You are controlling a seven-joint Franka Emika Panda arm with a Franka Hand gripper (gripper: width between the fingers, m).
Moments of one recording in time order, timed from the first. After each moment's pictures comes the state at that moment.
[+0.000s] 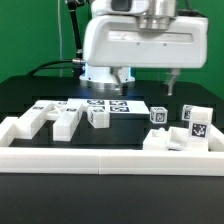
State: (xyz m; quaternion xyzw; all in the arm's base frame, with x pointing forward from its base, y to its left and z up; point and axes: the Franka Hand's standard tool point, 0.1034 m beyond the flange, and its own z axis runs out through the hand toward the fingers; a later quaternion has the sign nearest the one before) arm 0.567 0.007 0.093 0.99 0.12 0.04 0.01
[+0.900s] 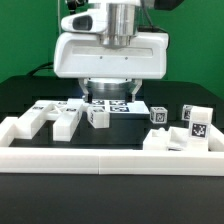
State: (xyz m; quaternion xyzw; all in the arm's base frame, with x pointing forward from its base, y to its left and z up) arm 0.505 -0.036 0.061 1.00 0.09 0.01 0.01
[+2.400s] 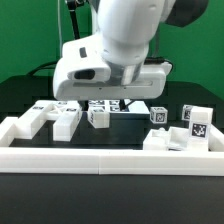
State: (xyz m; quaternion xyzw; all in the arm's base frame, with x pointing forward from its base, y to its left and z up) arm 0.473 -0.038 0.040 0.93 0.09 -0.36 0.02
